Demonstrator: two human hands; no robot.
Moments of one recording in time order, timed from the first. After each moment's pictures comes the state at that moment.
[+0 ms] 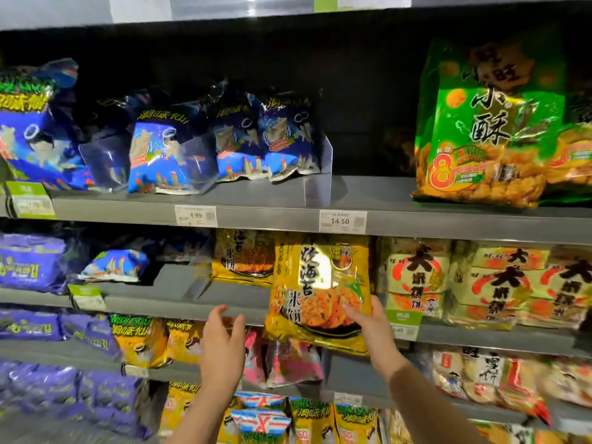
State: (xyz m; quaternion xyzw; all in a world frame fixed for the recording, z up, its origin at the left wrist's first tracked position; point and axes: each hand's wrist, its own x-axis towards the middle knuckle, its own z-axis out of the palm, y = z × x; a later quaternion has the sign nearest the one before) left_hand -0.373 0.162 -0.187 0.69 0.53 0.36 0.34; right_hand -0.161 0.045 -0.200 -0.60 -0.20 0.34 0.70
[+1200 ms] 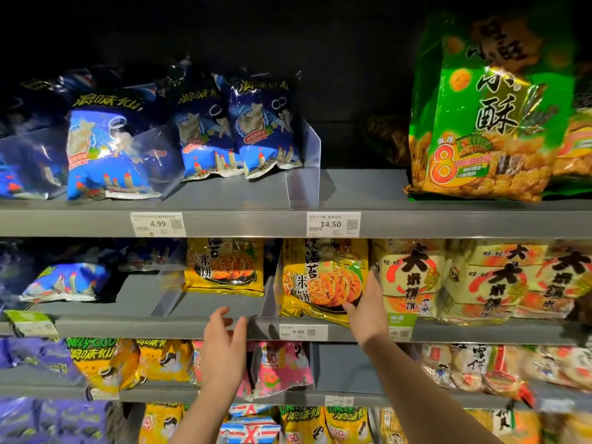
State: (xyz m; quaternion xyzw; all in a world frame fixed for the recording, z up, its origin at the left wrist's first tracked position) left_hand -0.331 0.193 -0.204 0.73 0.49 0.32 0.35; right_hand -0.119 0.089 -0.218 -0.87 -0.24 0.11 0.42
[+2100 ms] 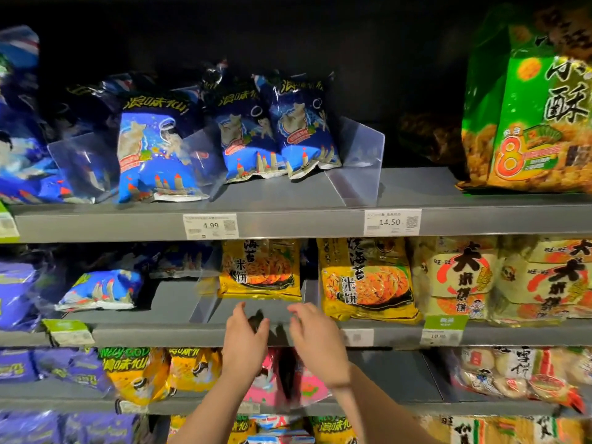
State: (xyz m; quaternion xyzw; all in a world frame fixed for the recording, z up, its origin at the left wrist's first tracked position) left_hand -0.356 0.271 -0.221 0.77 0.49 0.24 0.34; right_hand -0.257 0.177 -0.209 -0.80 -0.49 0.05 0.34
